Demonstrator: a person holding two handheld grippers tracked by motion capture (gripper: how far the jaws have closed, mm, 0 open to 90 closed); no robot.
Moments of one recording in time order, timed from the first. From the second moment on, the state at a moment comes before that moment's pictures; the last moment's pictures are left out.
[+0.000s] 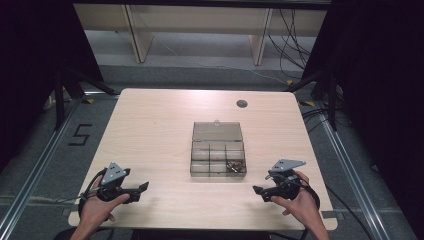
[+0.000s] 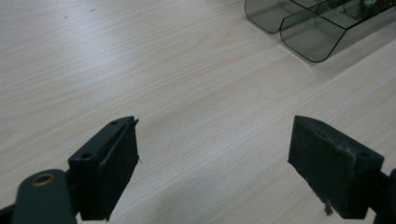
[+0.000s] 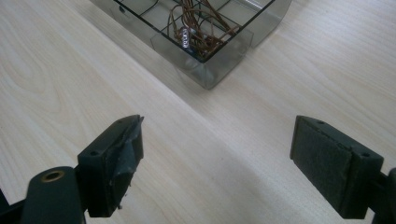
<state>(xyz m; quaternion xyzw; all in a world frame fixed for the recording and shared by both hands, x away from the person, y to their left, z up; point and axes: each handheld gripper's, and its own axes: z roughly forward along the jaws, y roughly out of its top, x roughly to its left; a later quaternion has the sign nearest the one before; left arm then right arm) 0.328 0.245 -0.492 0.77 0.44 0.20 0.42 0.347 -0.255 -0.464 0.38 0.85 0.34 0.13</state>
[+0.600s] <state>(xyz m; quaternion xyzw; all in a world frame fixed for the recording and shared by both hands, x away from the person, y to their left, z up) 0.328 0.244 -0.493 0.77 0.44 0.20 0.42 0.339 -0.258 -0.473 0.40 0.84 0.34 0.11</state>
